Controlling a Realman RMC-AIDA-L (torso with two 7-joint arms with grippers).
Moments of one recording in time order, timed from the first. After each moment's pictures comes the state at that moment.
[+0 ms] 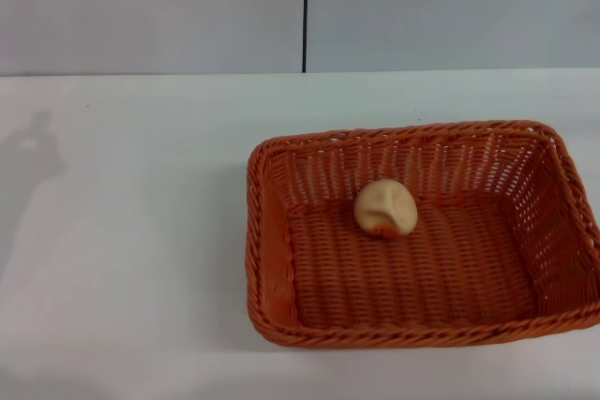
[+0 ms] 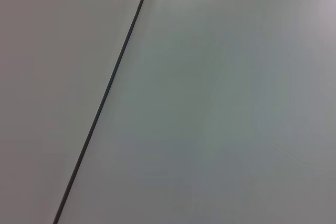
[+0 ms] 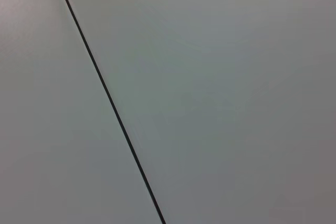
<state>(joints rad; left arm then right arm) -0.30 -2.07 -2.88 -0.08 1.17 -1.80 2.50 0.42 2.05 -0.07 -0.33 -1.13 -1.47 0.98</state>
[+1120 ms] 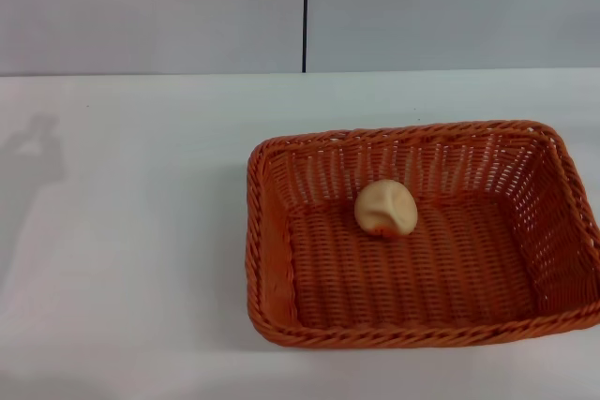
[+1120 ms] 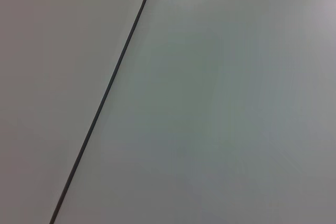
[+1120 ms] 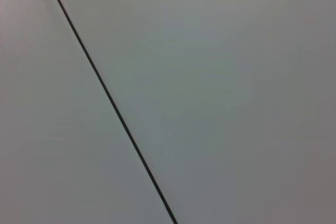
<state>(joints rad) -0.29 -2.07 -2.88 -0.05 1.17 -1.81 2.50 0.39 2.07 -0.08 -0.28 -1.14 -1.47 0.98</state>
